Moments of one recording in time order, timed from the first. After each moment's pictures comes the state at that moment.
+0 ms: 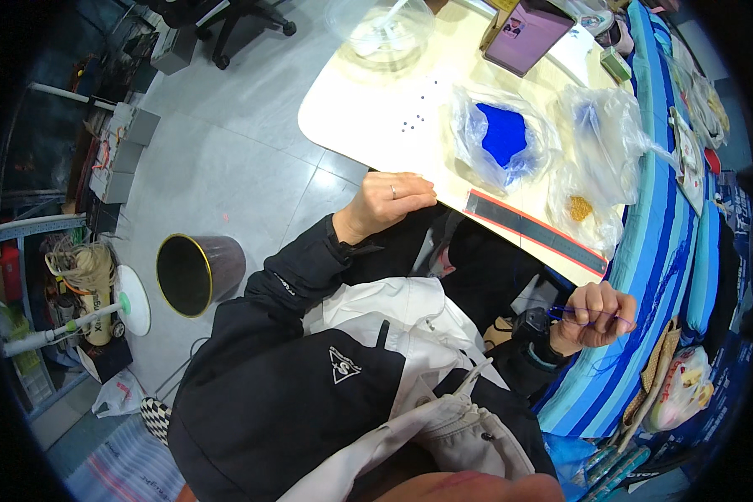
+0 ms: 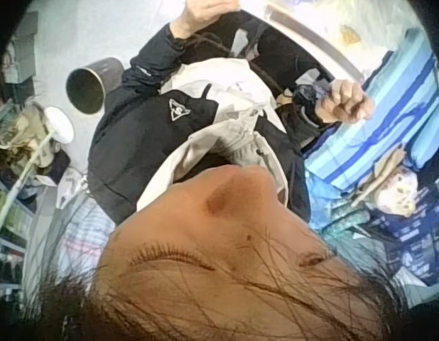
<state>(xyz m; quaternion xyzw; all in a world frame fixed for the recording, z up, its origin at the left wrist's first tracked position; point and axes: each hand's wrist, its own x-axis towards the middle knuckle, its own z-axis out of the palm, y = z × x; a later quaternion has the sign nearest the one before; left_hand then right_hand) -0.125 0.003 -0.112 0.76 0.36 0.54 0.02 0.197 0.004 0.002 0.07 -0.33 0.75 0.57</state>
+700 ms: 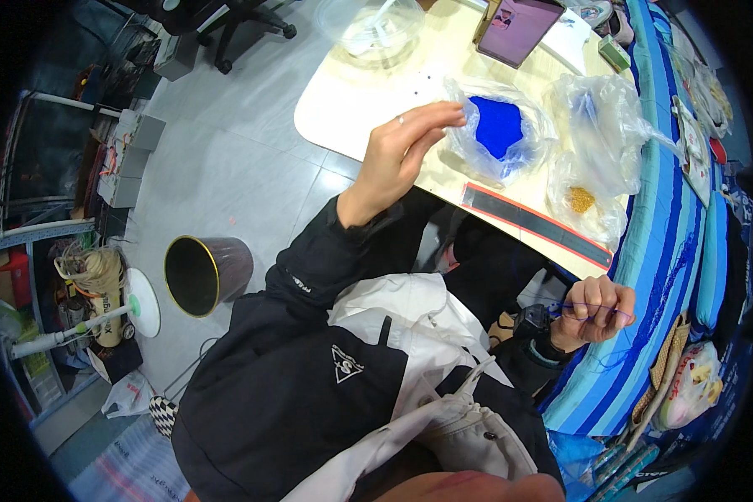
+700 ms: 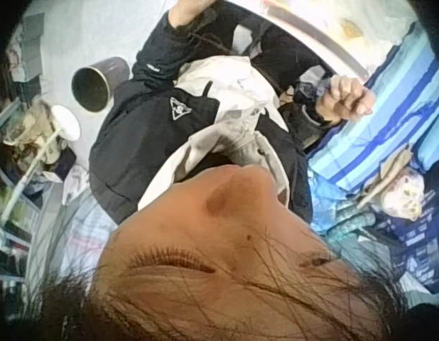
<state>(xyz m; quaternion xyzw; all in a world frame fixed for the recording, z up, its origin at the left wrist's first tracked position) -0.110 0.038 -0.045 0.64 0.43 0.60 0.20 0.203 0.000 -0.003 0.04 -0.34 0.74 0.58</state>
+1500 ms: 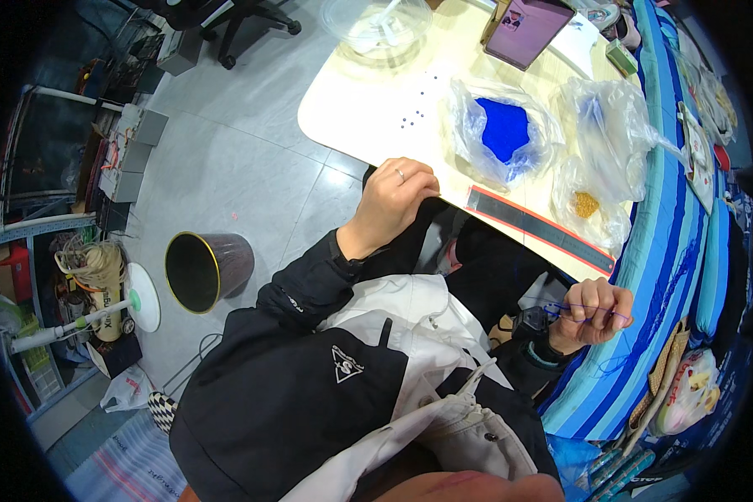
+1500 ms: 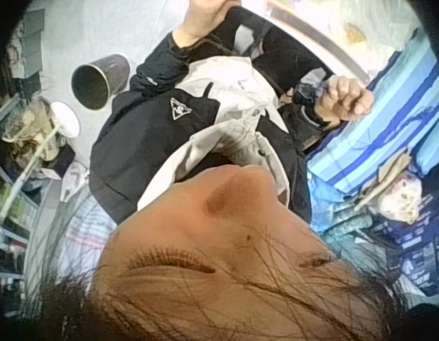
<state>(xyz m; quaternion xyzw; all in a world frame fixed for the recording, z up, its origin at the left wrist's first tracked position) -0.106 -0.006 -0.086 0.71 0.52 0.48 0.07 0.198 0.006 -0.009 0.05 -0.33 0.76 0.56</state>
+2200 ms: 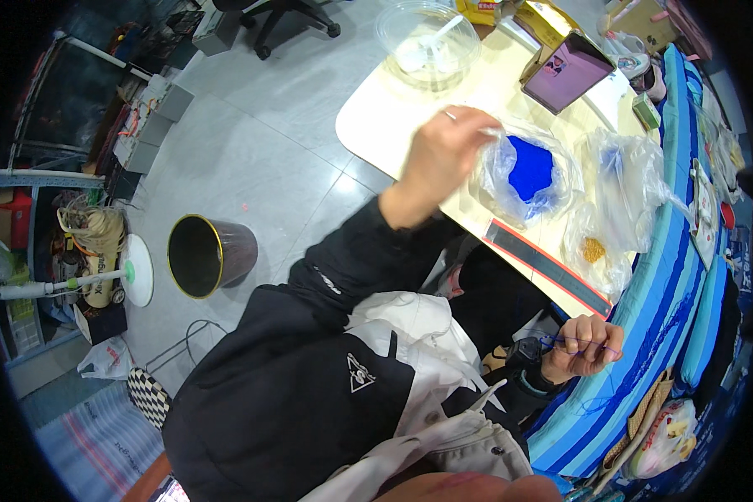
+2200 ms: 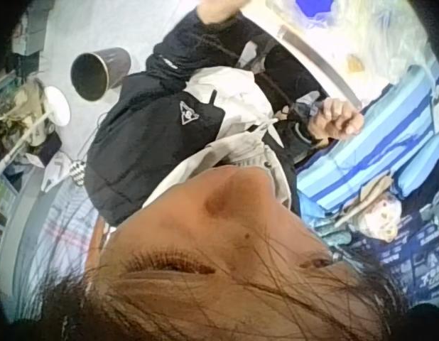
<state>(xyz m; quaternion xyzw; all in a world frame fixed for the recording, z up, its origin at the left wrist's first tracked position) -0.110 0.064 -0.037 0.59 0.54 0.60 0.05 0.186 0.006 -0.008 0.05 -0.31 0.77 0.56</state>
